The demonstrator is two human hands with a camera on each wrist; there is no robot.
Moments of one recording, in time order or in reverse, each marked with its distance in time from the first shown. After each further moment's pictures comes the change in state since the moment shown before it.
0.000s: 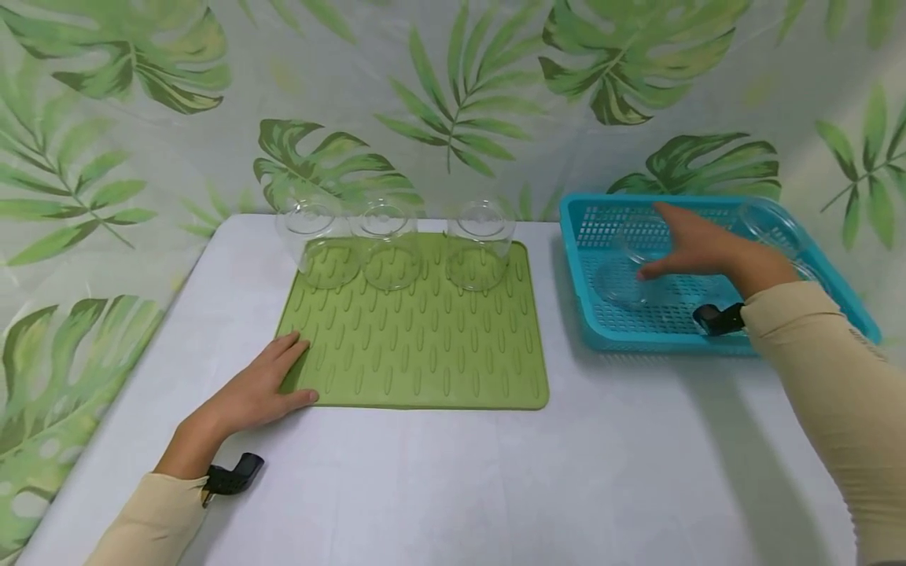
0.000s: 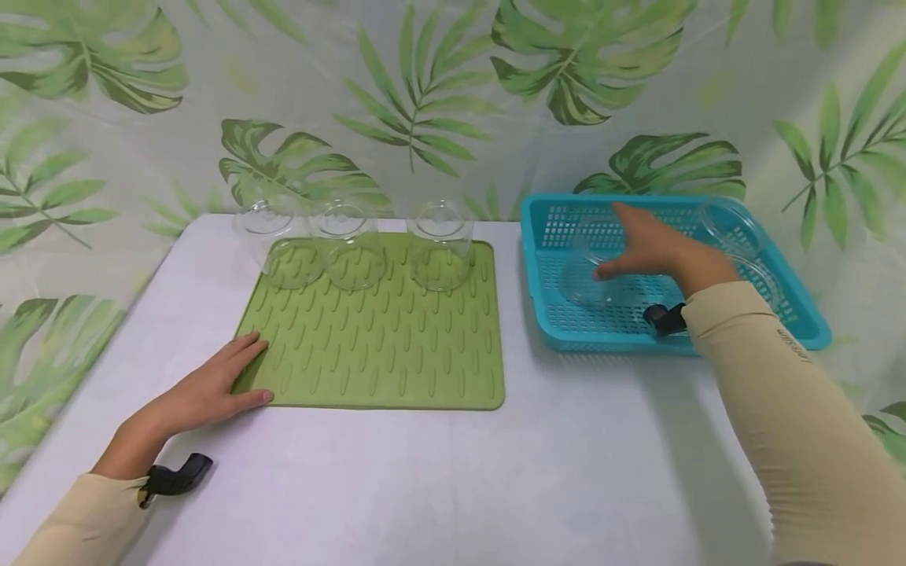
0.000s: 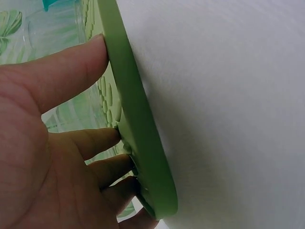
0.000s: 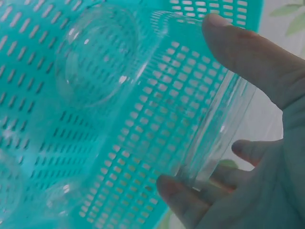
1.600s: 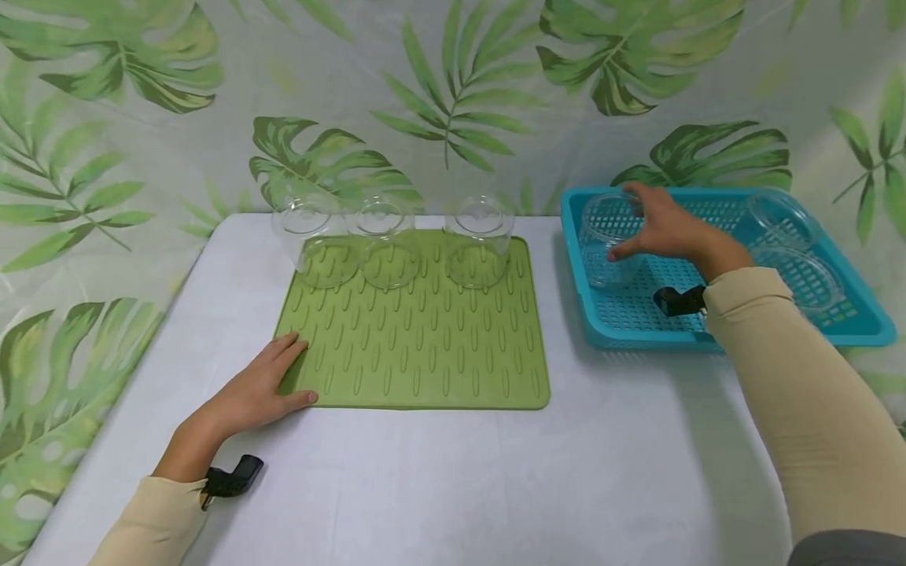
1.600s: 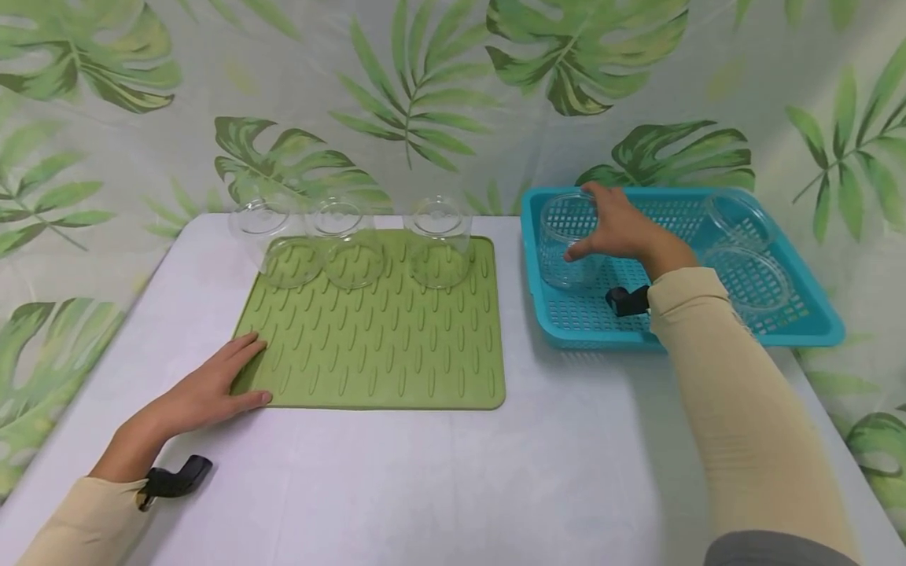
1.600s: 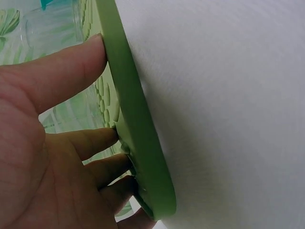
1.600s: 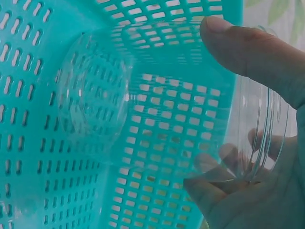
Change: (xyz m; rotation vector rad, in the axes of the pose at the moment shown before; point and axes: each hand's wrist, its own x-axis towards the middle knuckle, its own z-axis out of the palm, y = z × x) left_hand 0.003 0.004 -0.001 0.008 -0.002 -0.016; right_hand 0.037 -0.016 0.010 0.244 0.057 -0.040
